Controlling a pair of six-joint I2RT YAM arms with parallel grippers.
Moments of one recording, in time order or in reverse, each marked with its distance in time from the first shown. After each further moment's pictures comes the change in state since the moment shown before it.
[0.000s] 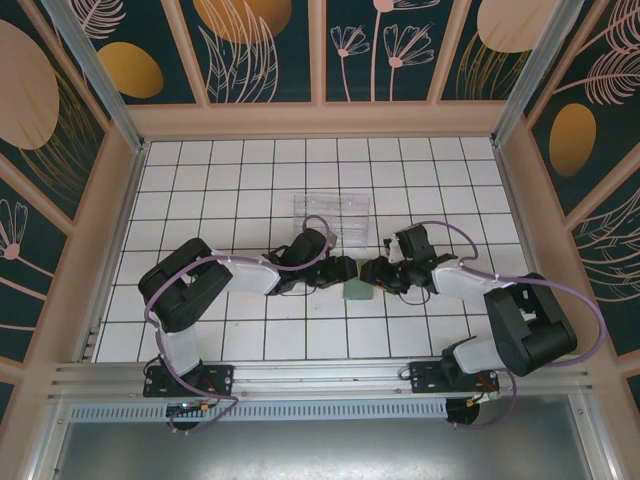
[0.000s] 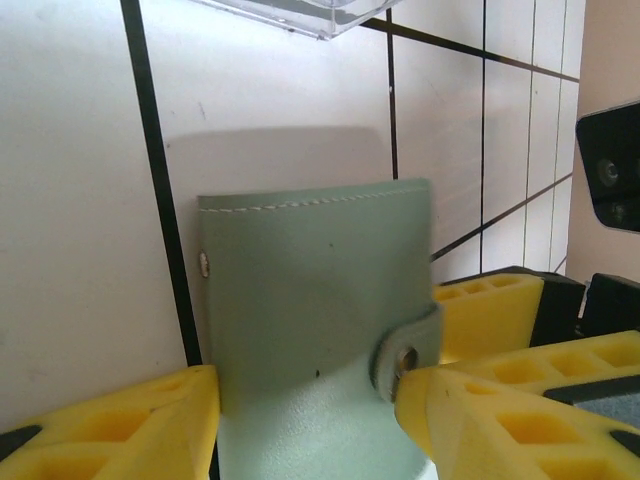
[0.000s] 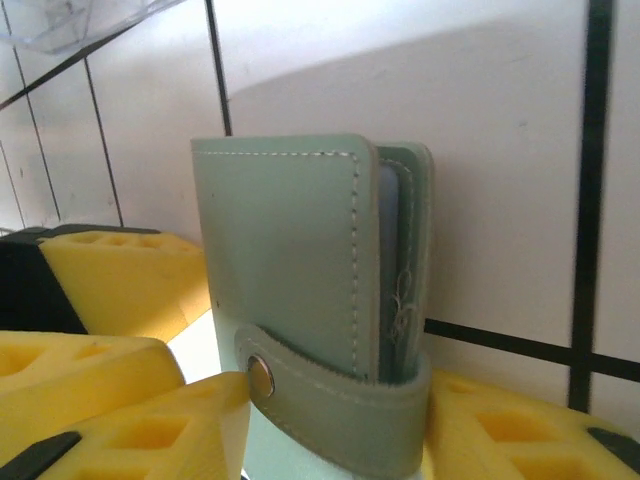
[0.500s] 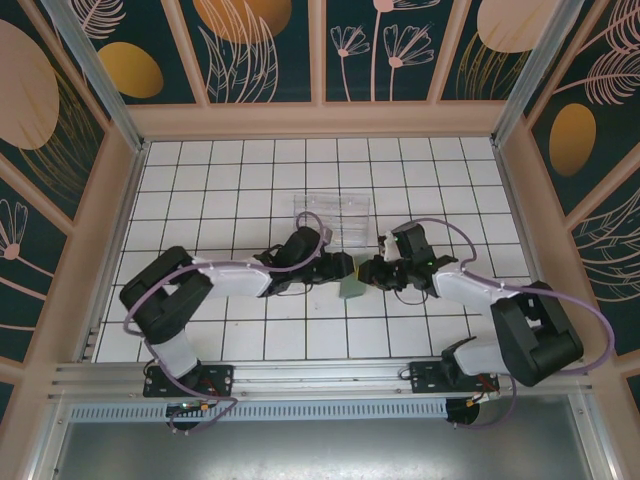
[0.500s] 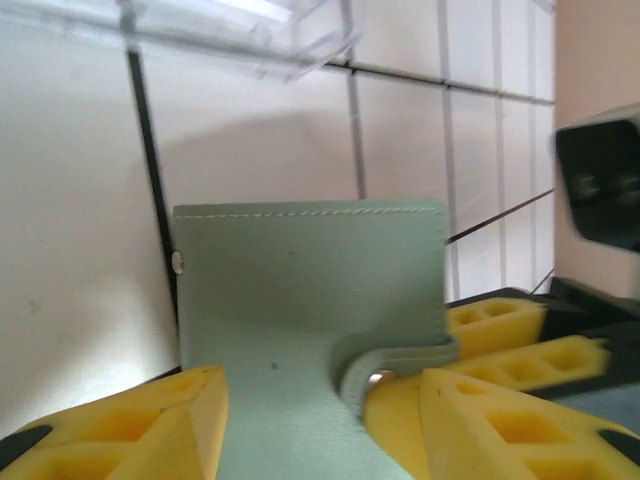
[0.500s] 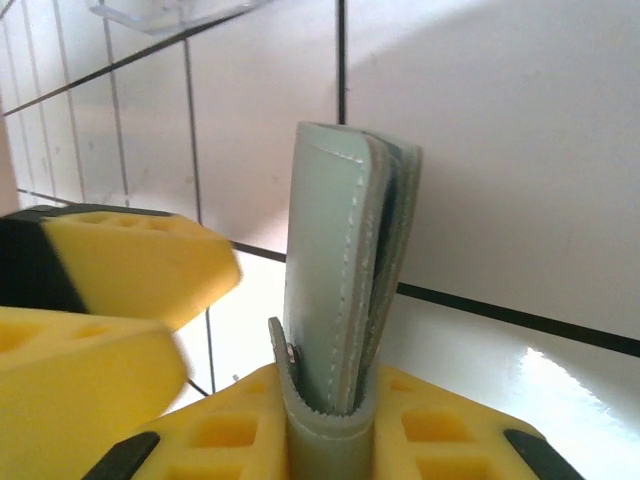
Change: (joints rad) left arm -0.003 -0.140 -0.030 -0.054 -0.085 0.025; right arm 0.039 -0.067 0.000 0.034 -0.023 0.000
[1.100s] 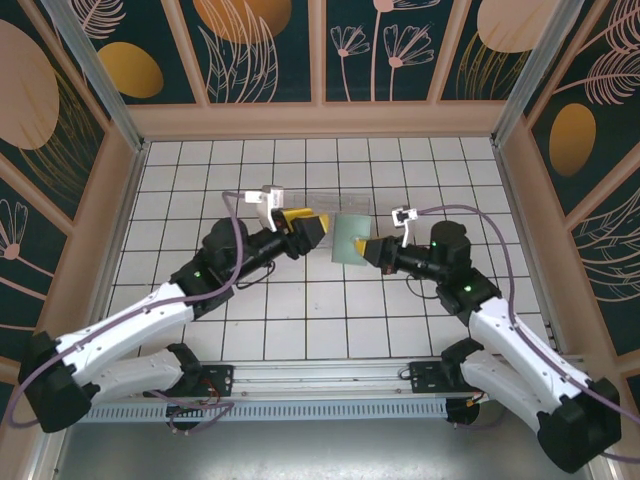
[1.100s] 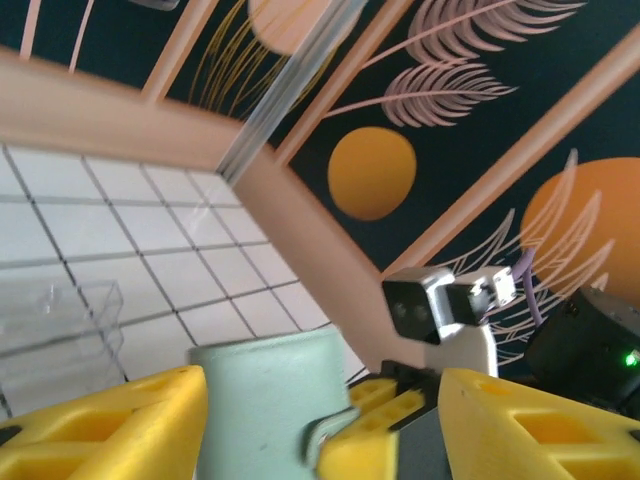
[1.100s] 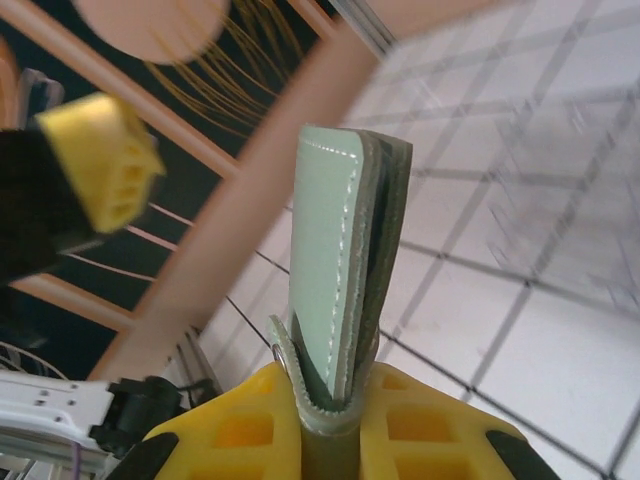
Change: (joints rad) left arm -0.001 -0.687 -0.023 -0.033 -0.191 0.369; right arm 0.029 -0.529 0.036 0.151 -0.068 -0.077
